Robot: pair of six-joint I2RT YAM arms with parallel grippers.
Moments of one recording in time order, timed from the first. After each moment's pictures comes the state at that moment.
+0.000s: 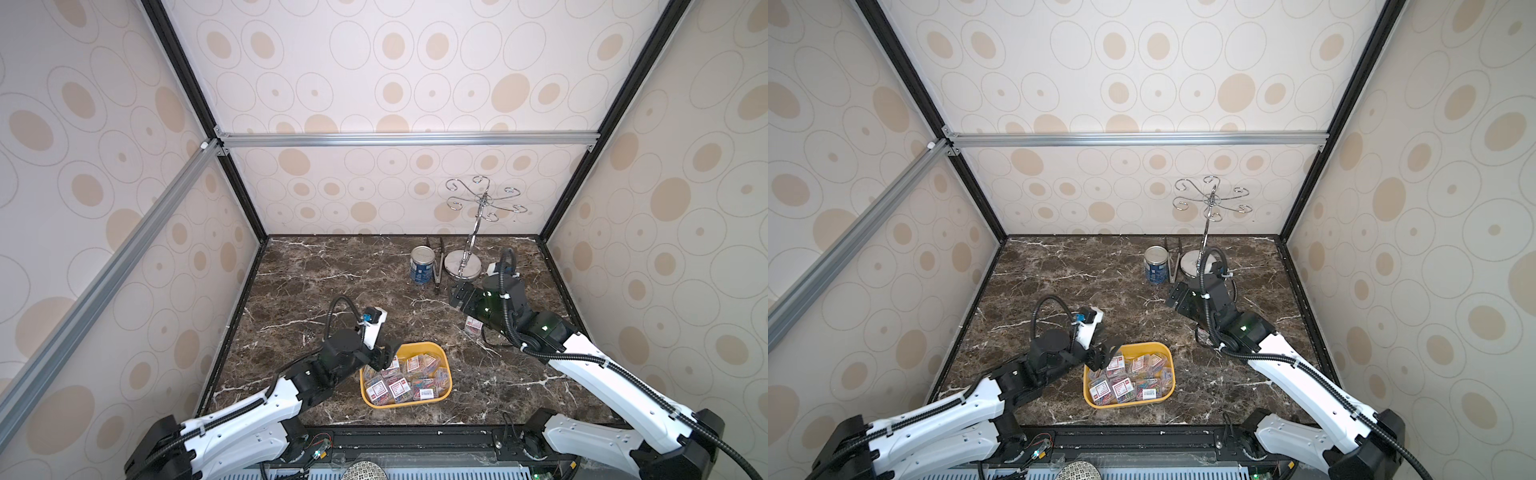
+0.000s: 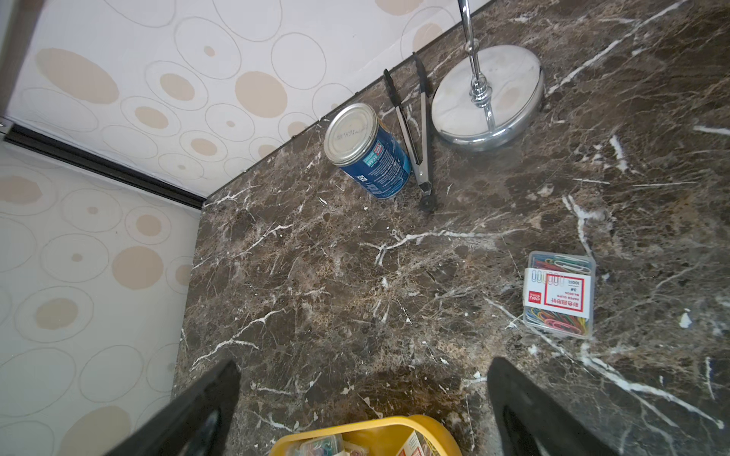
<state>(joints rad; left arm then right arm) -0.90 0.97 0.47 0.10 -0.10 -0.23 0.66 1.04 0.99 -0.52 0.25 0.91</state>
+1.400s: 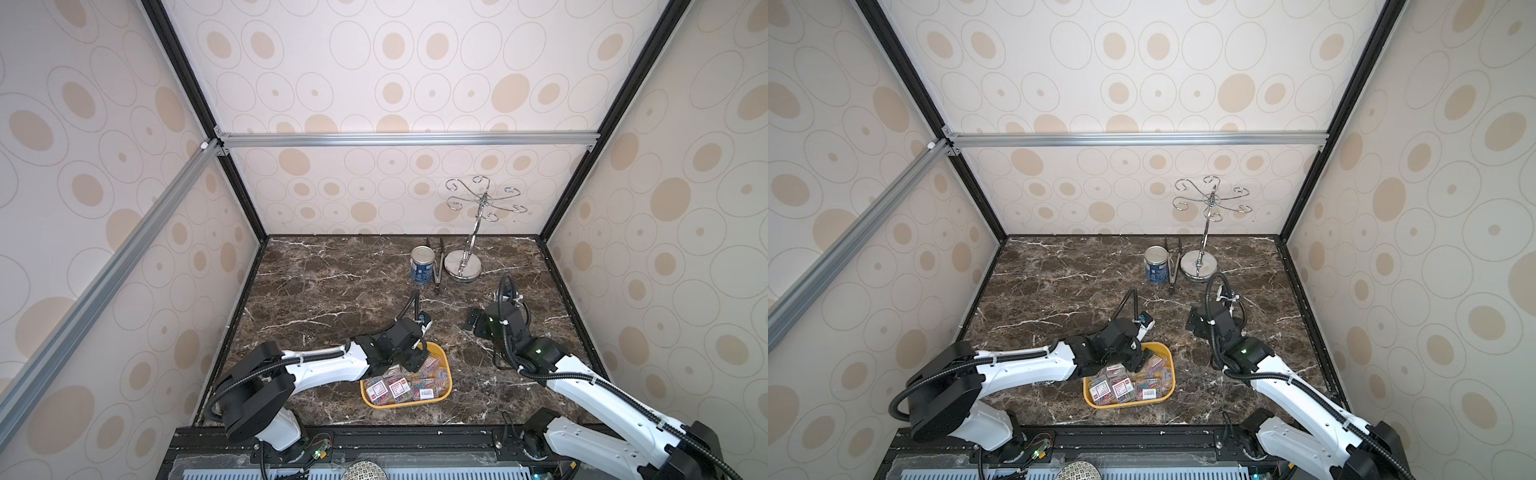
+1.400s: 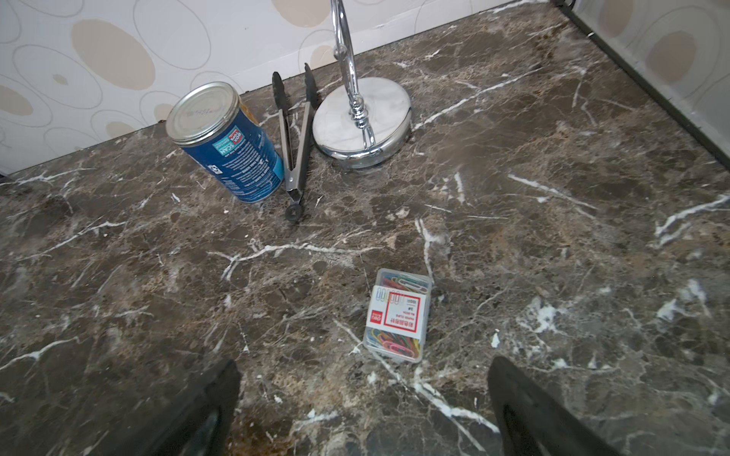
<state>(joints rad) -1.00 1.48 0.80 -0.12 -0.13 -0.19 0.58 0.95 0.63 -0.35 0.50 0.64</state>
